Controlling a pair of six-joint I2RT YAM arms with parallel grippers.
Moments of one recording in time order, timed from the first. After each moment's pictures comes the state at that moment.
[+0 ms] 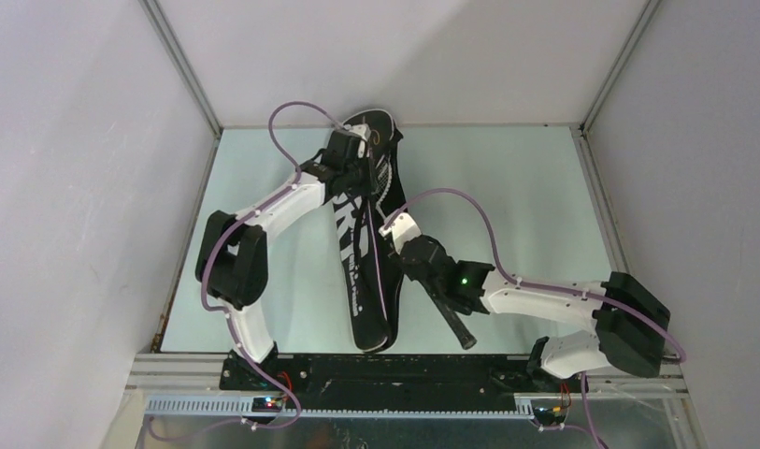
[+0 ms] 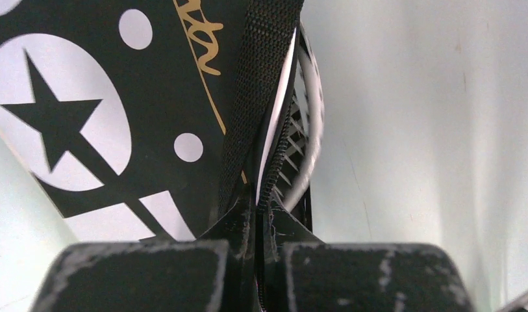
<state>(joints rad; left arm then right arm) -0.47 1.83 1.46 -0.36 0.08 -0.44 1.10 1.37 0.81 -0.04 0.50 0.05</state>
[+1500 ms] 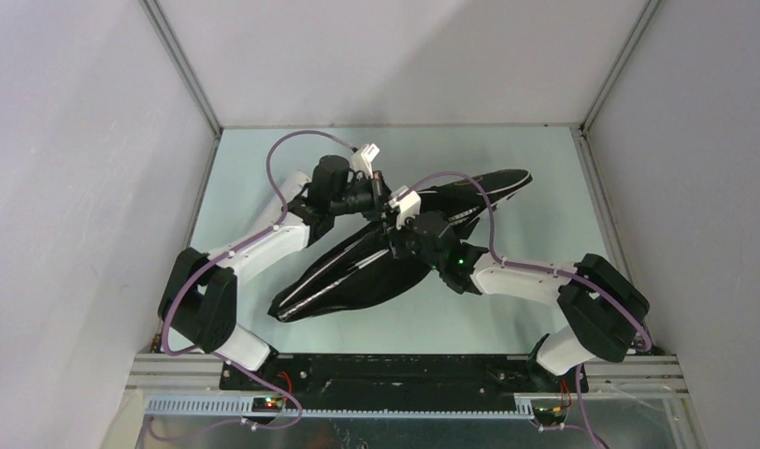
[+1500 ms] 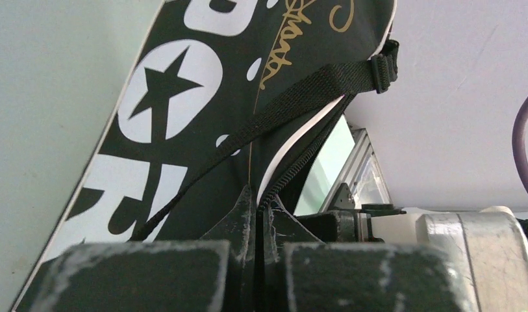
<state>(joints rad) -0.55 1.52 1.04 0.10 0.57 -0.69 0.89 1.53 0.80 0.40 0.12 0.16</state>
